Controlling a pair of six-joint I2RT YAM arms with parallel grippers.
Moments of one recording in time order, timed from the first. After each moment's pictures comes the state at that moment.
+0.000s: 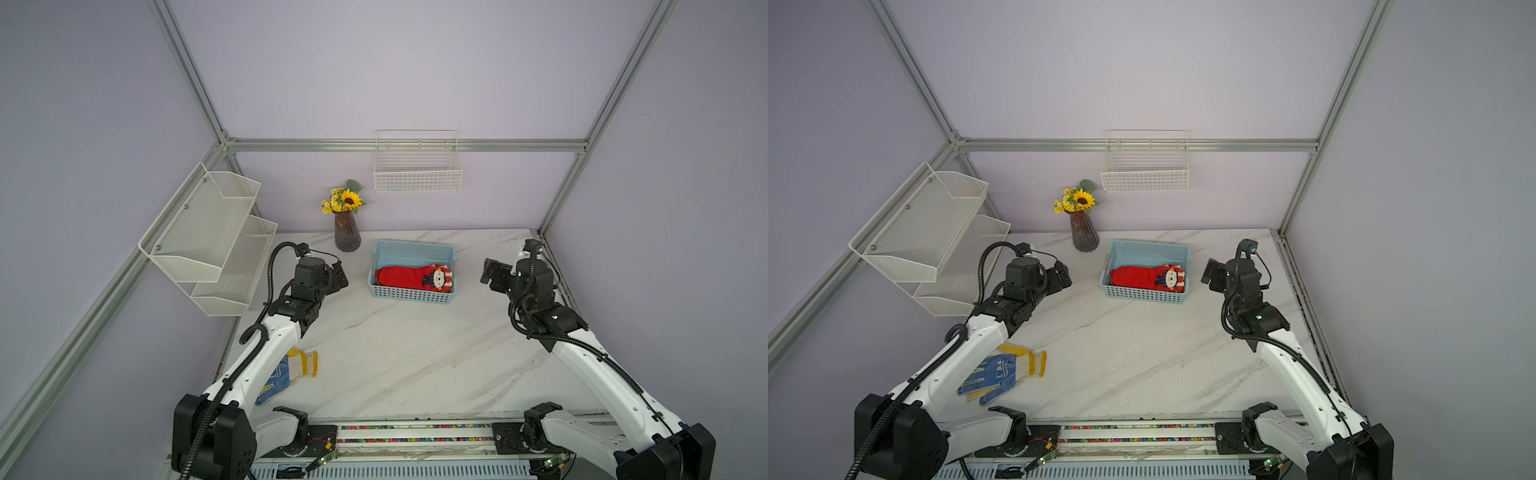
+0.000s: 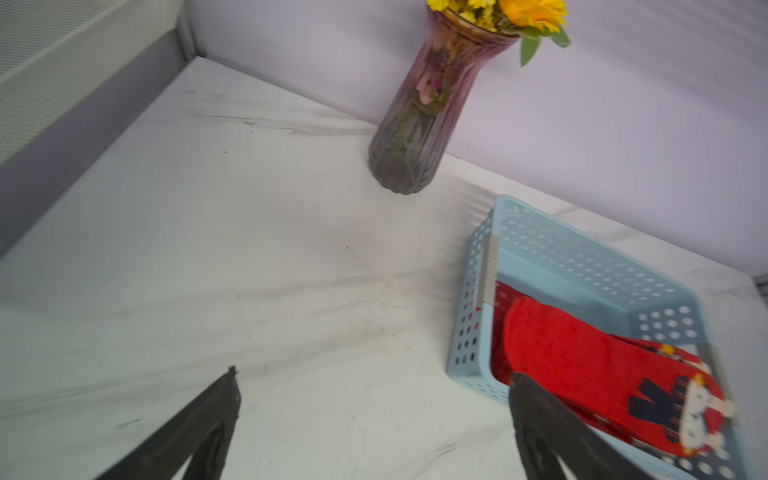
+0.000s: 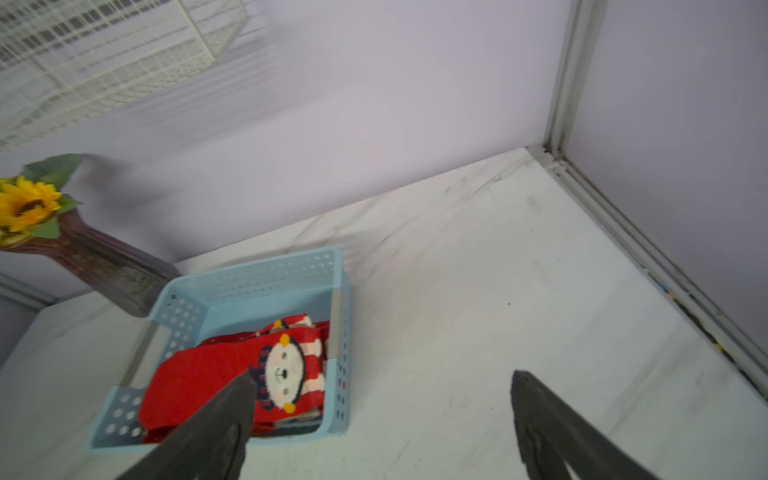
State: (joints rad) left arm -0.23 1.21 0.92 -0.29 -0.32 -0.46; right arm 0.30 1.06 0.88 -0.24 0.39 0.40
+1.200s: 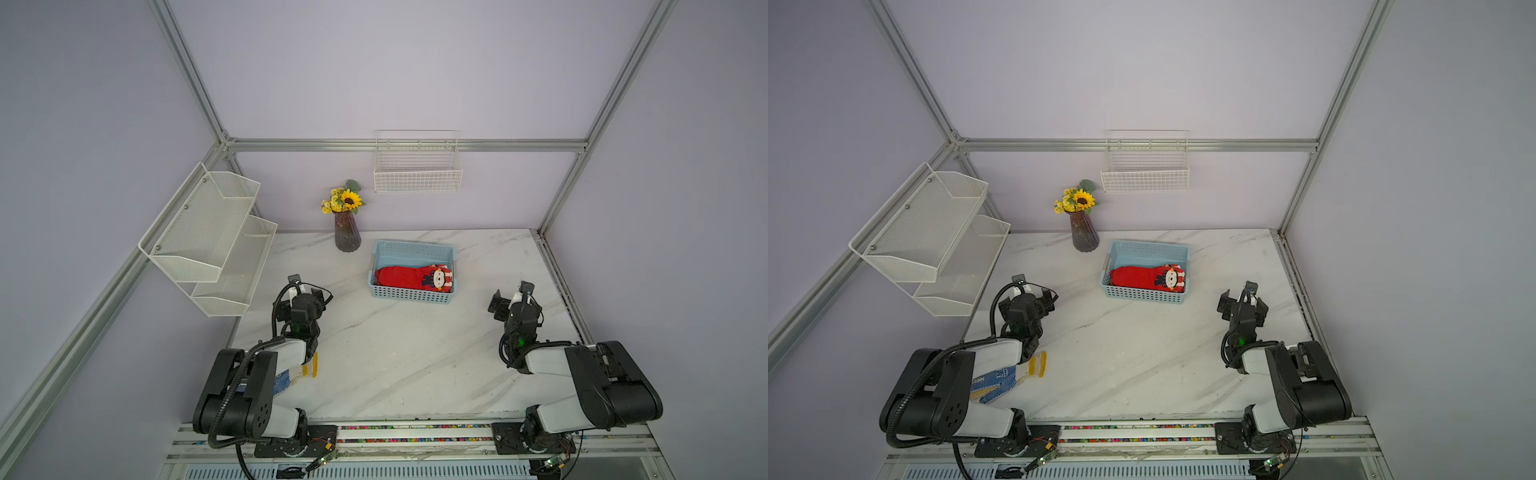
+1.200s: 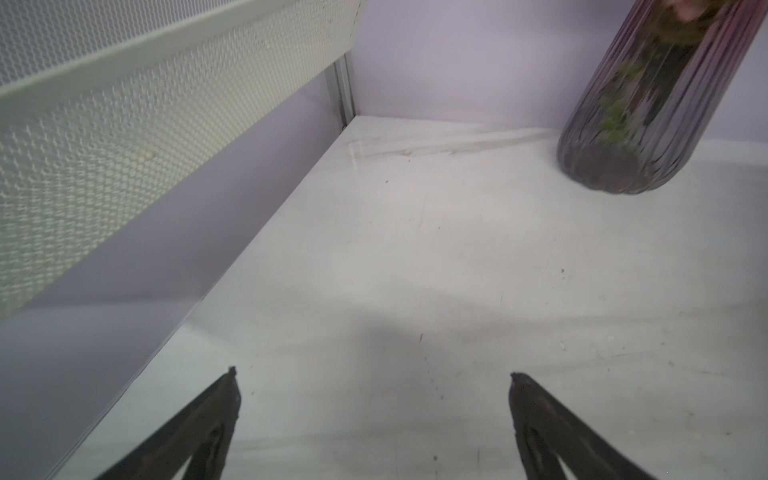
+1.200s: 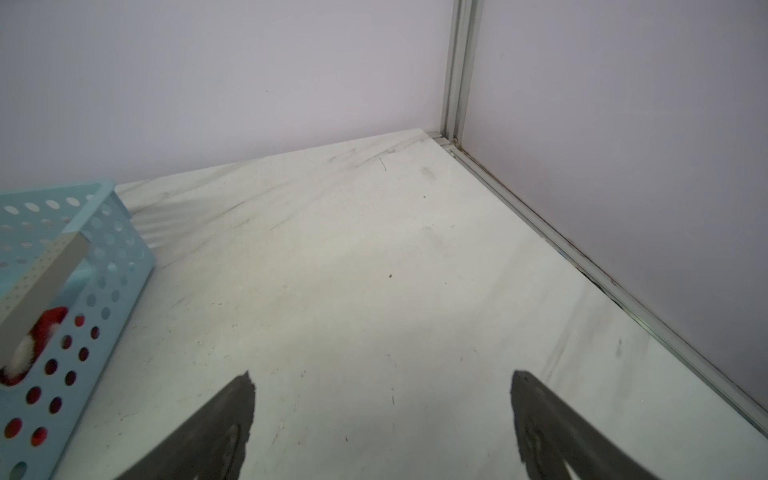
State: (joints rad) left arm -0.07 1.45 0.42 0.70 -0.51 -0.05; right arm 0.12 1.50 0.30 0.94 0.43 0.14
